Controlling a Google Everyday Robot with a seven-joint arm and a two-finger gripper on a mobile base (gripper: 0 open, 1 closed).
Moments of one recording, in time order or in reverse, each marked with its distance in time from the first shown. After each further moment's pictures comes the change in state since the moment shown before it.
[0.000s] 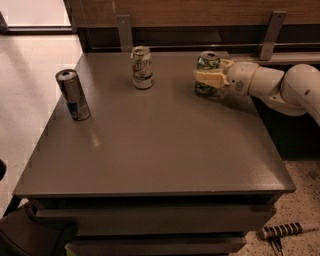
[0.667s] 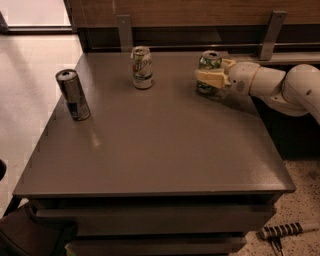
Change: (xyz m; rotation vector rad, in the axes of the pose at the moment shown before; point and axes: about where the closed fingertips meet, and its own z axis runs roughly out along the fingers) arm 0.000 -0.002 -0.003 0.005 0.001 0.000
